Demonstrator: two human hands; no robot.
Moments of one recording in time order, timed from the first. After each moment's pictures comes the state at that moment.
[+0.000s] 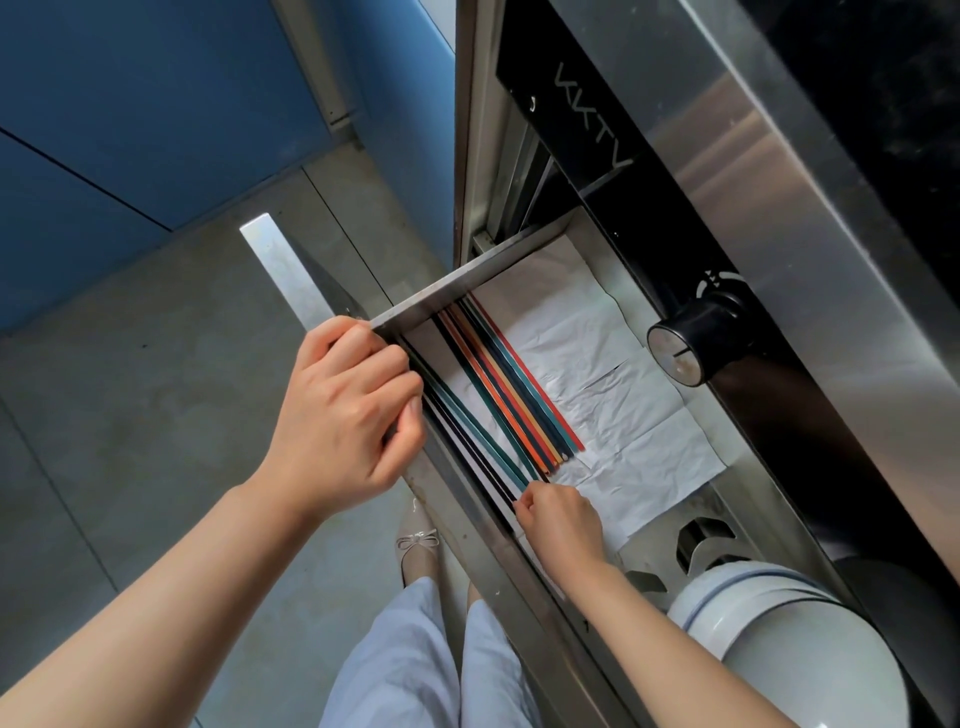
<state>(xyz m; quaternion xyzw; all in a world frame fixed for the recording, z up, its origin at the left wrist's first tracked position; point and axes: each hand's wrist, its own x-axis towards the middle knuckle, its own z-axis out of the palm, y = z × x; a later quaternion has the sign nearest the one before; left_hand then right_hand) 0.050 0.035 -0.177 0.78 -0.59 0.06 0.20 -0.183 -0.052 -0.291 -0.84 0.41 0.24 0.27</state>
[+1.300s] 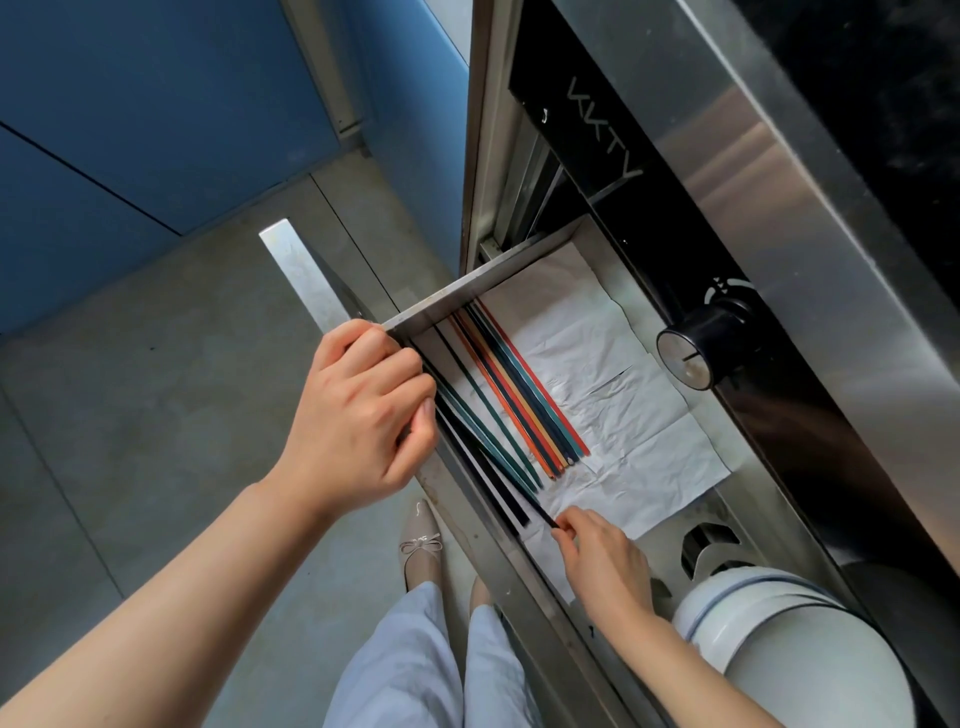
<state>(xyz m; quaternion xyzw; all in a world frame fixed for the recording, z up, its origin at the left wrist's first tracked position) 0.050 0.035 -0.179 0.78 -0.59 0.06 0.21 -0.230 -0.052 -0.273 -0.84 0.43 0.22 0.25</state>
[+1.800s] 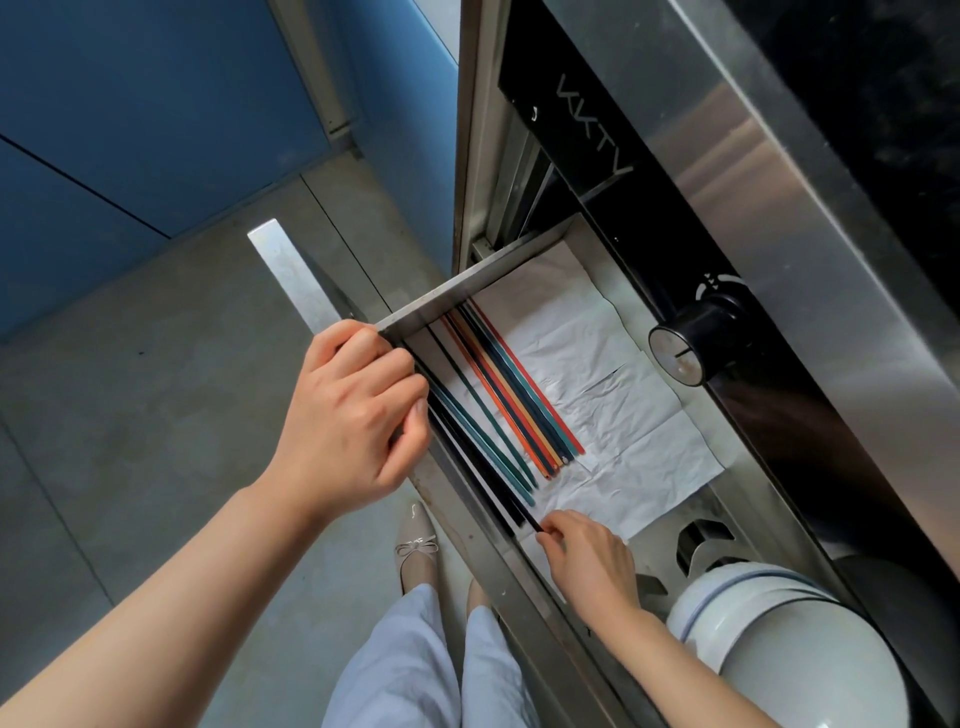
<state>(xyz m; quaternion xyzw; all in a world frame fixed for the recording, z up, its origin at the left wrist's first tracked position) 0.050 0.036 -0.179 0.78 -0.59 0.06 0.21 -0.226 -0.046 -0.280 -0.84 0.41 0.22 0.27</state>
